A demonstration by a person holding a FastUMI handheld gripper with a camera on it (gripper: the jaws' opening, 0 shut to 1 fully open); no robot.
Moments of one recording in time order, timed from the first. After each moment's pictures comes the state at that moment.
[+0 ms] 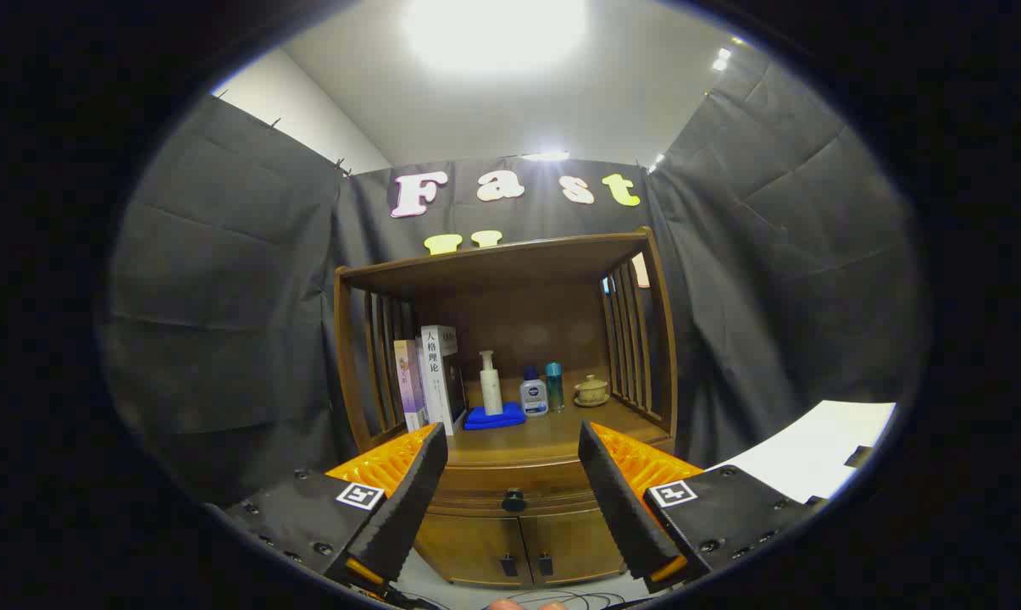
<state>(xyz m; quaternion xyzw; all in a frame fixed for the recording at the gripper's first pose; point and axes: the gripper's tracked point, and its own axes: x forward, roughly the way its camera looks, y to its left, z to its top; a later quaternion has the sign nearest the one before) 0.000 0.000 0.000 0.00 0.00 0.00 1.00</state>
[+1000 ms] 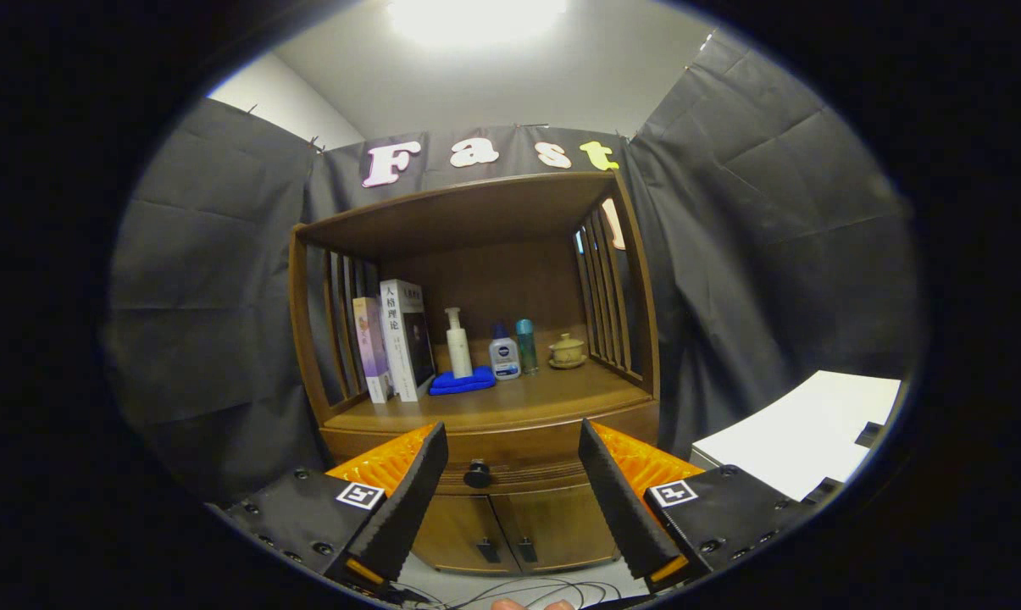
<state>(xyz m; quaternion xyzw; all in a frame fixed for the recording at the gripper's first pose) 0.033 -0.052 -0.075 0.01 0.05 -0.04 1.00</state>
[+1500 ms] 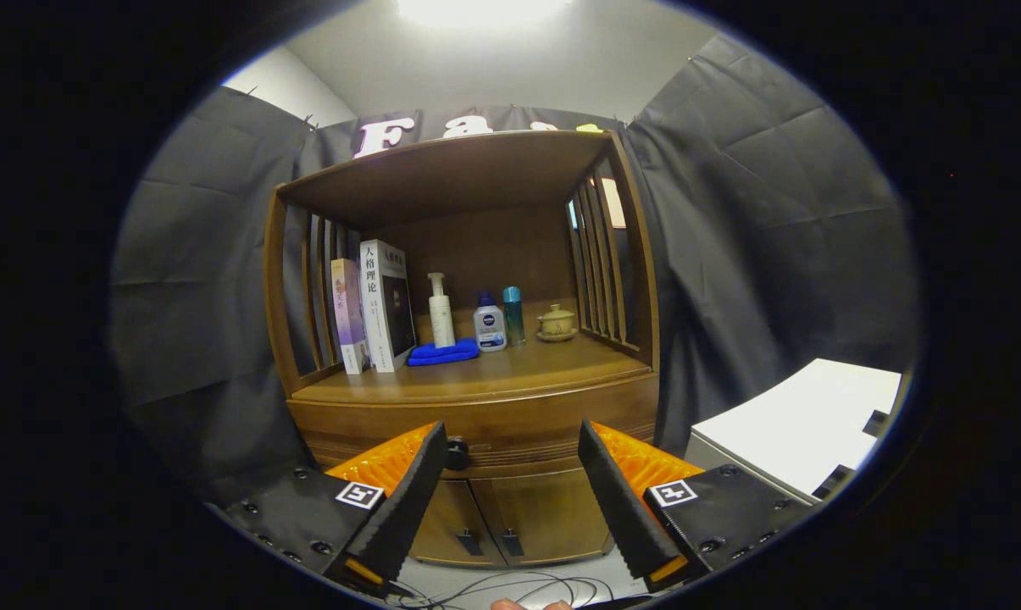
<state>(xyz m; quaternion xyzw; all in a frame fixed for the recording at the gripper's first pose) 0.057 -0.053 -0.126 0.00 0.08 -0.04 1.00</state>
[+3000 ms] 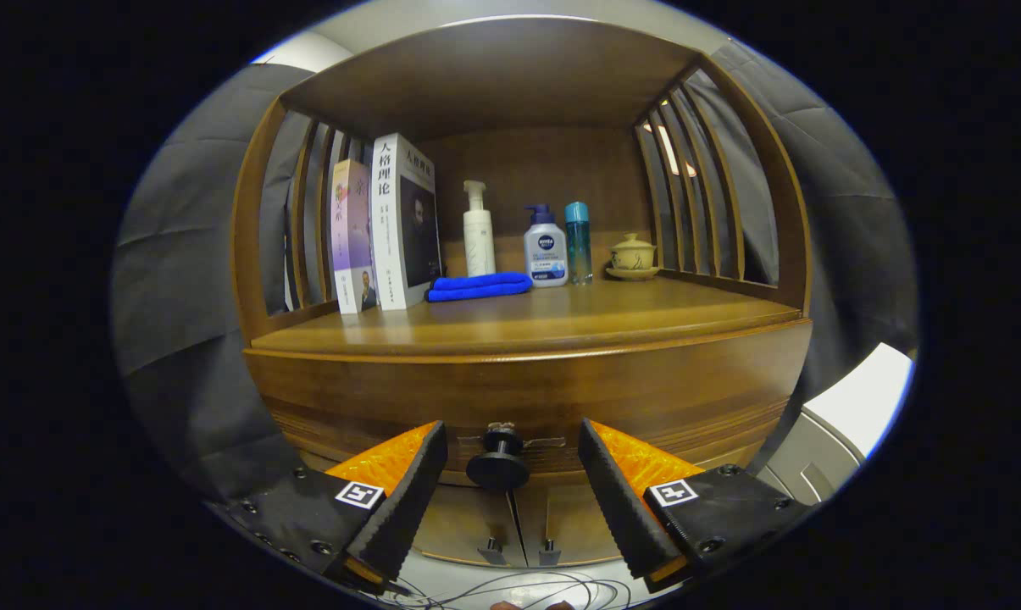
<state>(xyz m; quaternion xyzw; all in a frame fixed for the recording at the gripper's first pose) 0.189 -0.001 -0.243 -0.02 0.17 0.01 0.98</state>
